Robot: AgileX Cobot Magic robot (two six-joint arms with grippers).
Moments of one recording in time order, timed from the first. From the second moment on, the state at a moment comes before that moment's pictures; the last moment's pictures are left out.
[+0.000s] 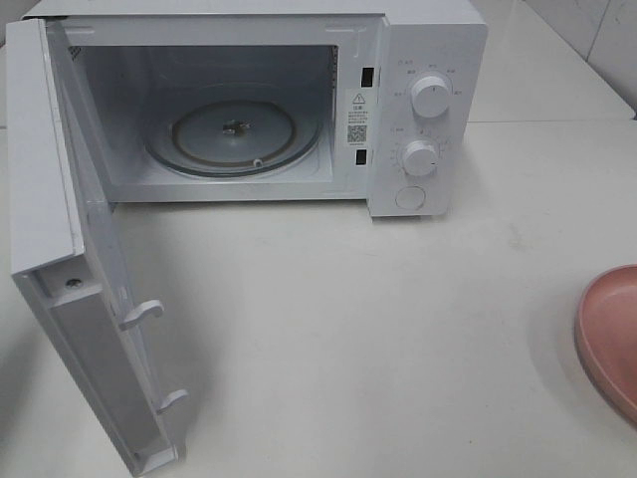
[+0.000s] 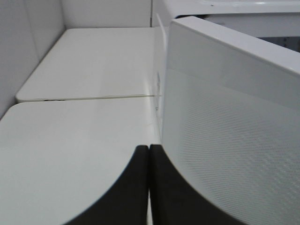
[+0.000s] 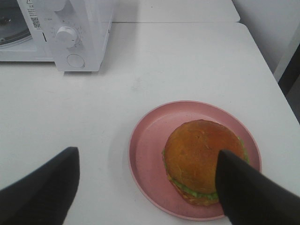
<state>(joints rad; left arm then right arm) 0.03 0.92 -0.20 0.32 -0.44 -0.25 0.03 0.00 -0.50 -0.04 1.00 0.08</state>
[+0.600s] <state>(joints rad) 0.03 1.20 -0.29 0.82 -0.70 -0.62 0.03 0.00 -0.50 -0.04 1.00 0.08</state>
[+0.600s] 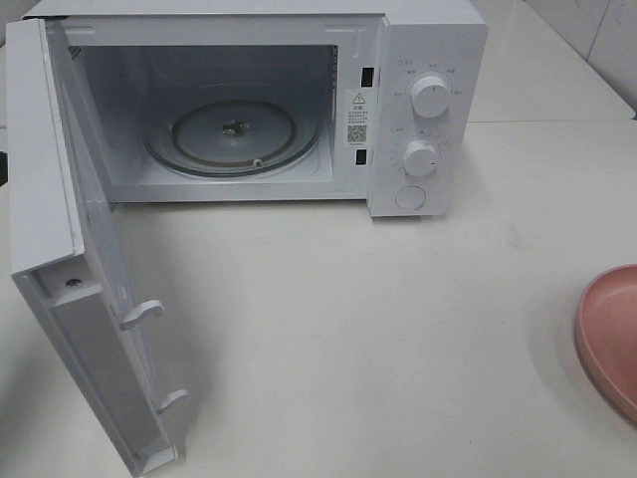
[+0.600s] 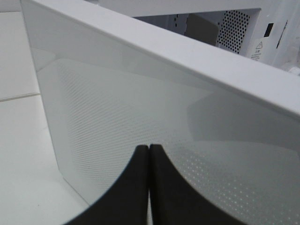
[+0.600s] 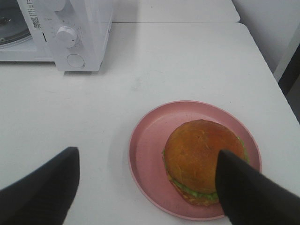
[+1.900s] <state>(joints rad) -0.60 1.70 -0.69 0.02 -0.72 -0.18 0.03 0.00 -0.50 -0.03 1.00 0.08</state>
